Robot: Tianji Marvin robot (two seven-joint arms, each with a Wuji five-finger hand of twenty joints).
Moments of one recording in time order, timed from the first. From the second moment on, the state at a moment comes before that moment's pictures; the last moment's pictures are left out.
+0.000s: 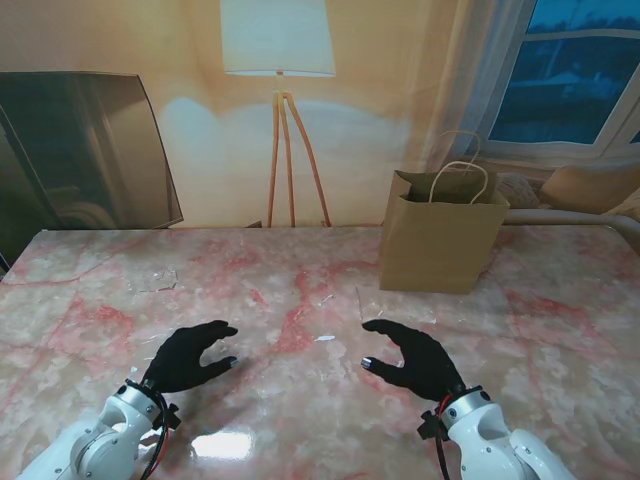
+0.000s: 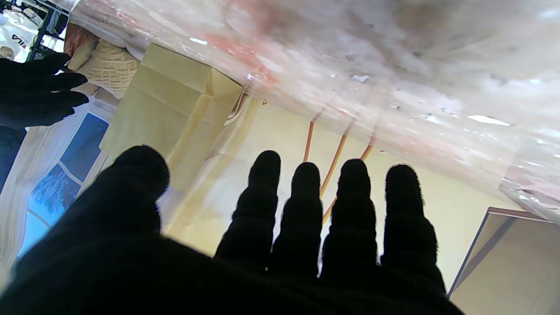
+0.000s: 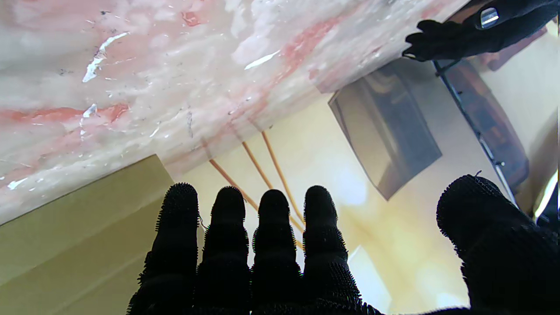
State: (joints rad) left arm 1.64 -1.10 -1.29 -1.34 0.81 -0.44 0.31; right arm -1.80 -1.11 1.29 -1.69 -0.66 -0.19 -0.16; left_hand 0.41 -0.17 0.41 0.06 0.46 0.13 0.25 0.31 0.48 0.10 0.14 0.30 0.45 0.14 0.22 0.36 0.16 0.17 0.66 0.33; right_hand 0.09 -0.34 0.73 0.02 0.36 -0.02 0.34 0.34 0.53 -0.02 0.15 0.15 0.48 0.01 0.13 0.28 0.28 0.03 0.62 0.31
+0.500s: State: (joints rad) left arm 1.73 -1.11 -1.34 -1.44 0.83 -0.45 0.33; right arm -1.88 -1.12 1.33 -1.78 -0.68 -0.18 -0.18; left_hand 0.41 -0.16 0.35 0.06 0.47 0.12 0.26 0.32 0.52 0.10 0.14 0.32 0.46 0.13 0.23 0.37 0.15 0.17 0.67 0.35; right_hand 0.09 -0.32 0.70 0.02 0.41 -0.03 0.34 0.36 0.56 -0.01 0.20 0.15 0.54 0.01 0.14 0.28 0.29 0.03 0.64 0.31
